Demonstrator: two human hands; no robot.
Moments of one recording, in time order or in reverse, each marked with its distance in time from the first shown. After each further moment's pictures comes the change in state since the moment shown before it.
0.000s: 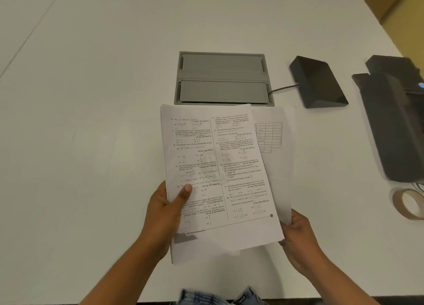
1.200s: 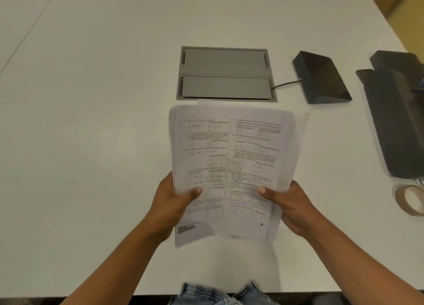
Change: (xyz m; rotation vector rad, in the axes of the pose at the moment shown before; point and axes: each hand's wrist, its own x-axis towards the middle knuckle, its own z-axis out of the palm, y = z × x) left_hand 0.015 0.002 -0.008 0.028 -0.238 0.067; right_hand 0.018 -0.056 0.029 0.025 -0.260 -0.047
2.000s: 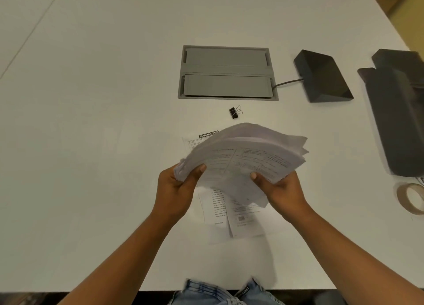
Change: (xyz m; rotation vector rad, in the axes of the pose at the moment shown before) left_hand 0.000 0.015 0.019 0.228 0.163 0.514; right_hand 0.012 0.000 0.019 -0.417 0.135 -0.391
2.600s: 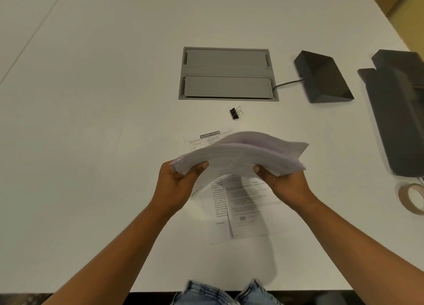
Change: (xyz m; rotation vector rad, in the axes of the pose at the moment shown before) left_hand 0.016 -0.005 -0.007 0.031 -0.066 -0.017; right_hand 0.017 -0.006 -0.013 -0.080 0.005 -0.072
